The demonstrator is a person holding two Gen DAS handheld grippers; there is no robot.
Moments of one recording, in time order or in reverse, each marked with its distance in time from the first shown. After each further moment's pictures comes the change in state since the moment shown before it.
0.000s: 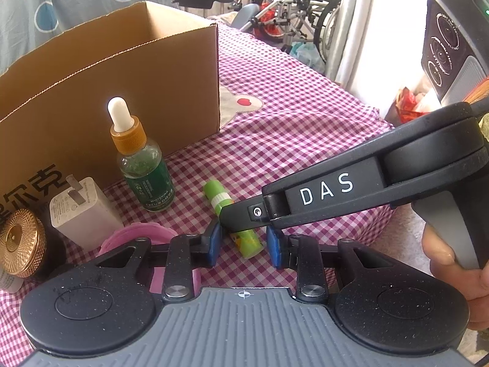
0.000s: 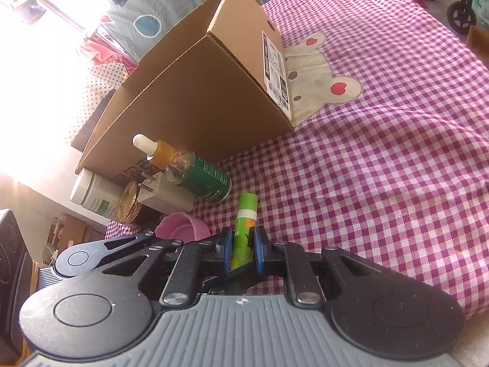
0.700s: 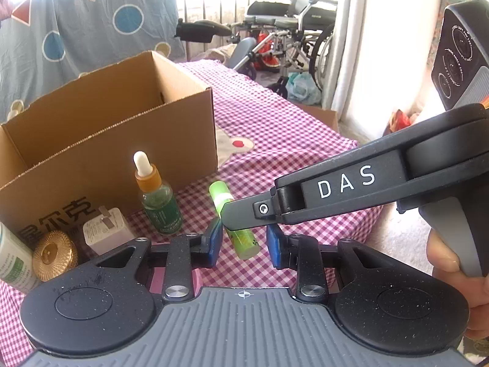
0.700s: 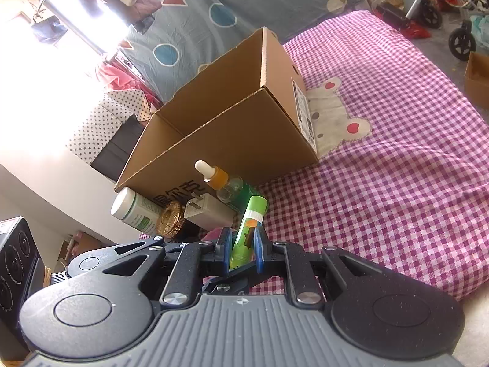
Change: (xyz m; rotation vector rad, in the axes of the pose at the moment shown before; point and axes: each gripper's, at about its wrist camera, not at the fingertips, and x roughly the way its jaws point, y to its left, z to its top) left arm -0.058 -0.010 0.002 0.026 -0.135 0.018; right arm -0.060 0.038 -0.015 -0.033 -0.143 0.036
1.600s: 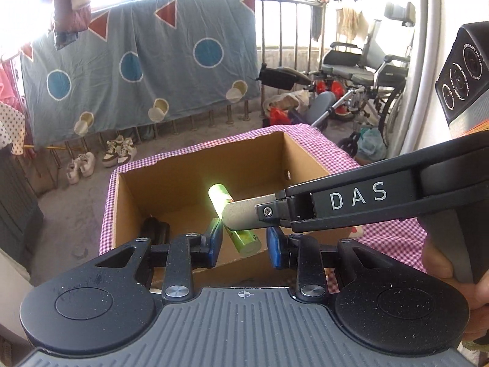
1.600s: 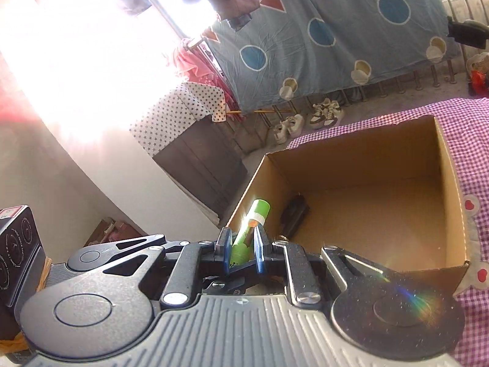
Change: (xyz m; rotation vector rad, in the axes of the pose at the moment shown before) left arm -0.065 0.122 0.069 -0.141 -0.104 0.207; right arm 0.069 0.150 0.113 -0.256 0.022 0.191
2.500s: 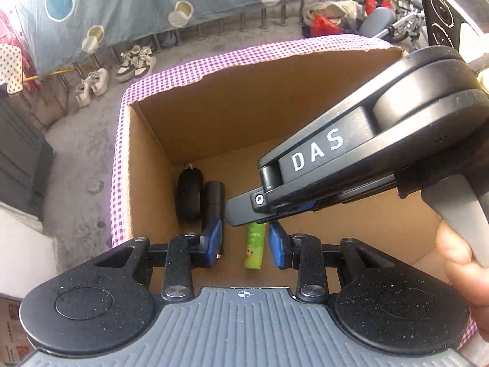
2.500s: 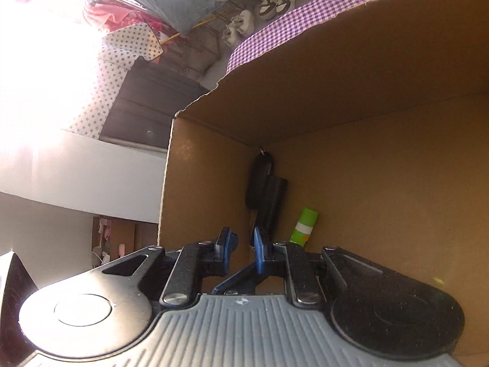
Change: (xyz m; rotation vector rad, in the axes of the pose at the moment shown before) left arm 0.121 0.082 0.010 -0.037 0.381 0.086; right arm 0.179 -0.101 0.035 0.385 0.376 -0.009
